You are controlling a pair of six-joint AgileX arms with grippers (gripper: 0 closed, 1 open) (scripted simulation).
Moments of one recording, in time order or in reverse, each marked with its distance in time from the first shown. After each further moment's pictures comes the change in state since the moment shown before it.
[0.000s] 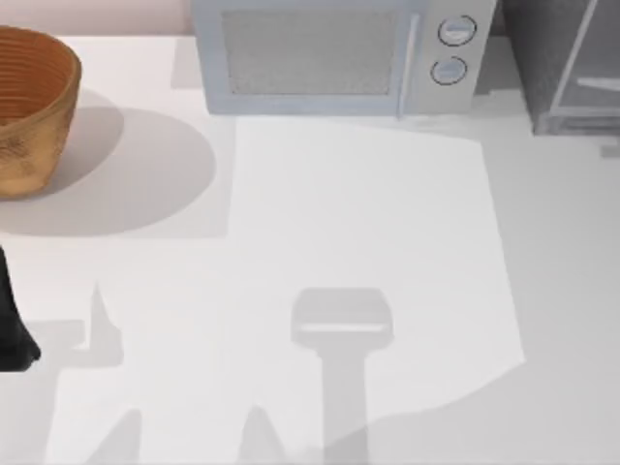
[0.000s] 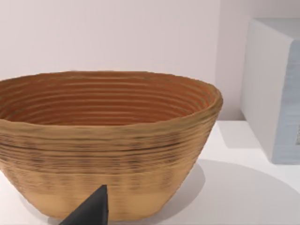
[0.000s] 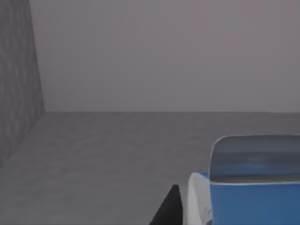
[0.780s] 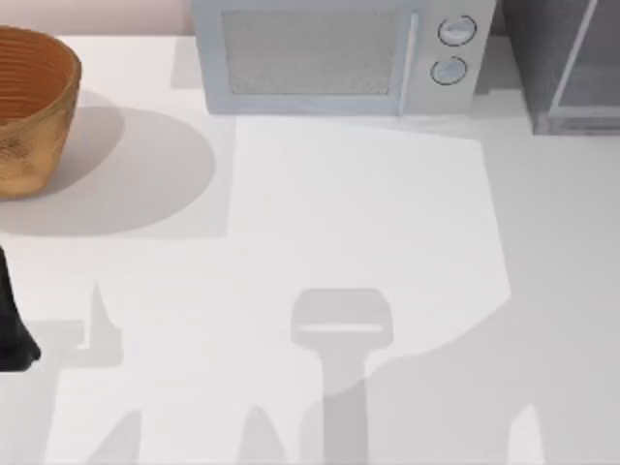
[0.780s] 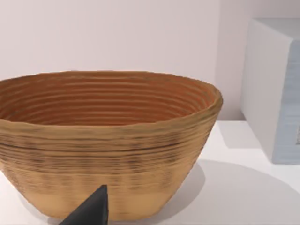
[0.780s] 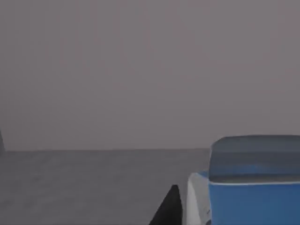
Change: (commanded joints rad) left arm 0.000 0.000 0.000 0.000 0.000 0.000; right arm 0.035 0.182 0.402 -0.242 0.043 0.005
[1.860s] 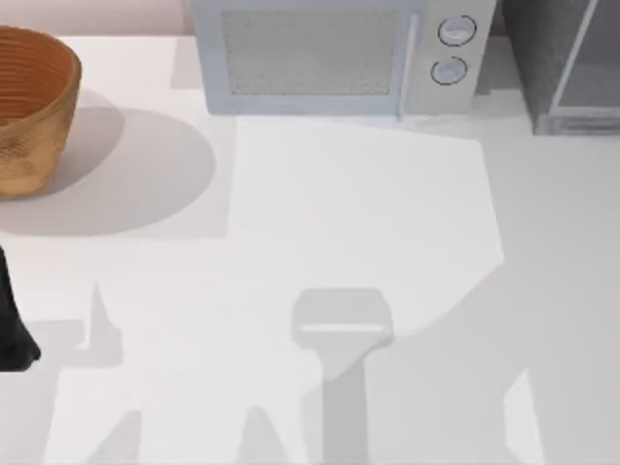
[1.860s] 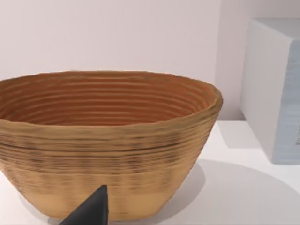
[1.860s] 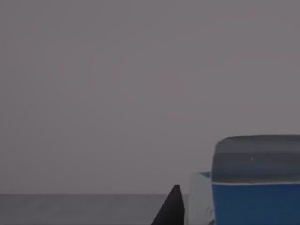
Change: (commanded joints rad) left arm 0.000 0.000 0.000 0.000 0.000 0.000; right arm 0.027 0.081 0.228 -0.133 0.018 -0.006
